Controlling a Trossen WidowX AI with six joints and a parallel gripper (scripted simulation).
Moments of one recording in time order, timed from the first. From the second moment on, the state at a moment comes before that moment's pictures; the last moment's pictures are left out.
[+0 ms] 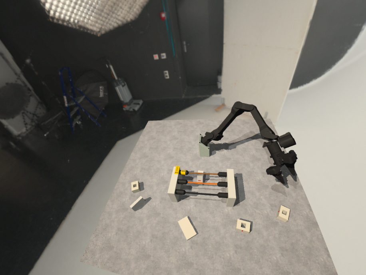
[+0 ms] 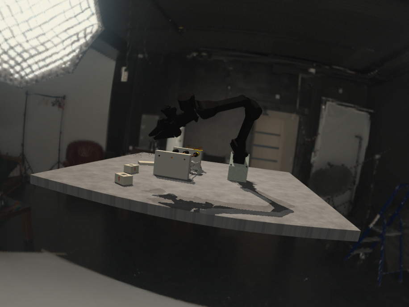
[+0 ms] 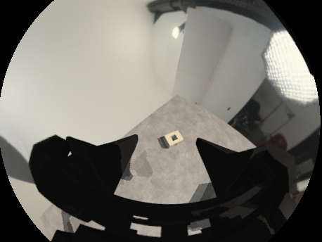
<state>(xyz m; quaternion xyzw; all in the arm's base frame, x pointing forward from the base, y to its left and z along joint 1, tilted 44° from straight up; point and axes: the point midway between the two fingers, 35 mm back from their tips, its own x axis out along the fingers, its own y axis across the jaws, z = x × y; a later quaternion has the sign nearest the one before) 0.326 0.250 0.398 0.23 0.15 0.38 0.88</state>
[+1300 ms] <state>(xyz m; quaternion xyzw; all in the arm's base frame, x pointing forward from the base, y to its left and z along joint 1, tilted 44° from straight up) 0.350 -0.106 0.152 0.06 0.34 -0.05 0.94</state>
